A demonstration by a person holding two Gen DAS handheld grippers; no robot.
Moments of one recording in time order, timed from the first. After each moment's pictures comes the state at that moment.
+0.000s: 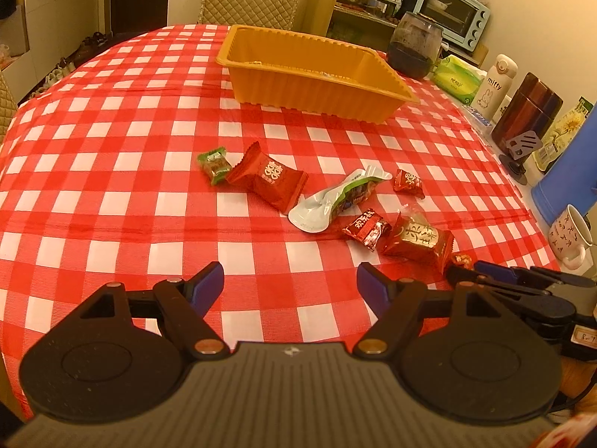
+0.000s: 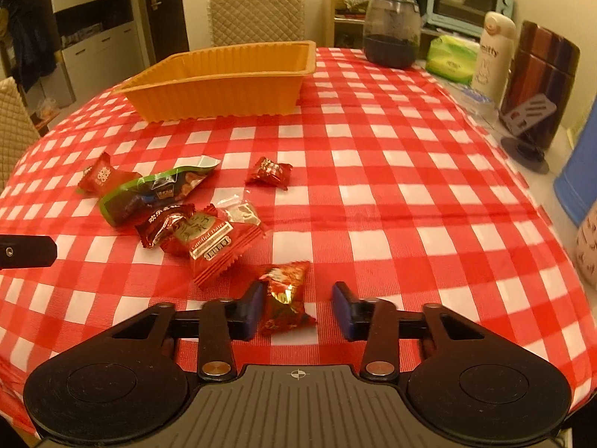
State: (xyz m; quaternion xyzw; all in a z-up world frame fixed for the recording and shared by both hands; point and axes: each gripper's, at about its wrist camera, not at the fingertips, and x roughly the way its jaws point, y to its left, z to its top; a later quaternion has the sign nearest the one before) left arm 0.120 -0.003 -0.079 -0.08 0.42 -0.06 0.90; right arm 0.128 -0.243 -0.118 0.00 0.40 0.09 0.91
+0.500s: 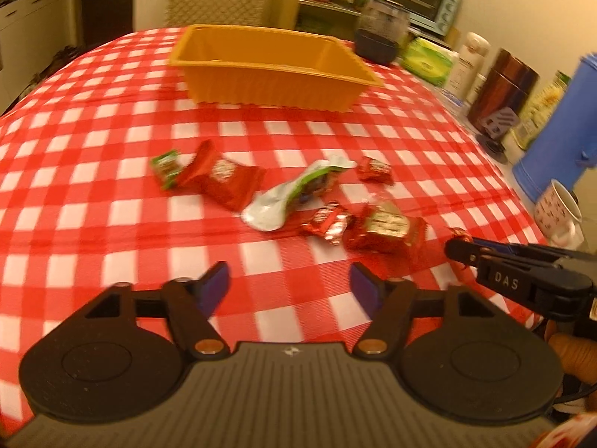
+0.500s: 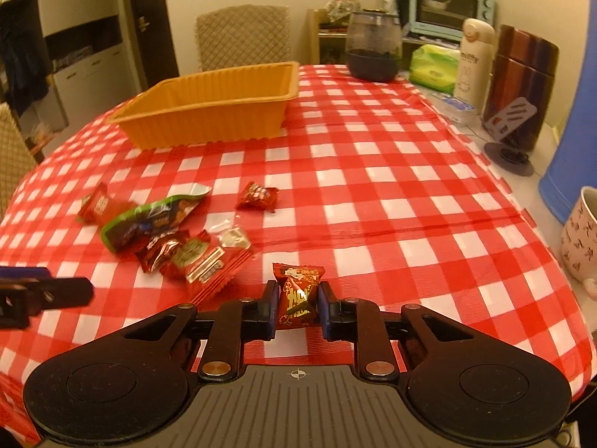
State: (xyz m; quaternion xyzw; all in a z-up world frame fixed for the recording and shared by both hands) left arm 0.129 -0.036 -0.085 -0.05 0.42 -0.11 0.90; right arm 0.123 -0.257 -0.104 0.03 0.38 0.07 0.92
